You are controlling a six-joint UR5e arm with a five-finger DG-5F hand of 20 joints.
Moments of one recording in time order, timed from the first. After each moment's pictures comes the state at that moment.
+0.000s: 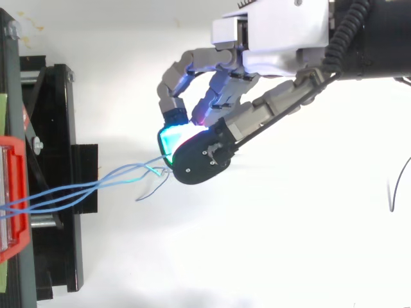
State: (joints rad) arm -0.01 -2.29 -0.98 -3.44 -1.58 -0.08
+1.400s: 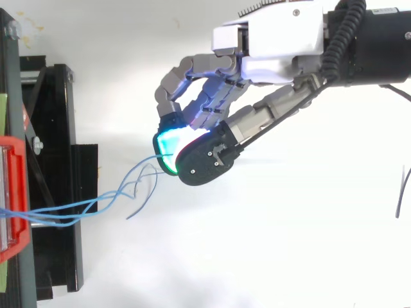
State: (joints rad) arm -0.01 -2.26 -1.14 -3.17 -1.60 -0.03
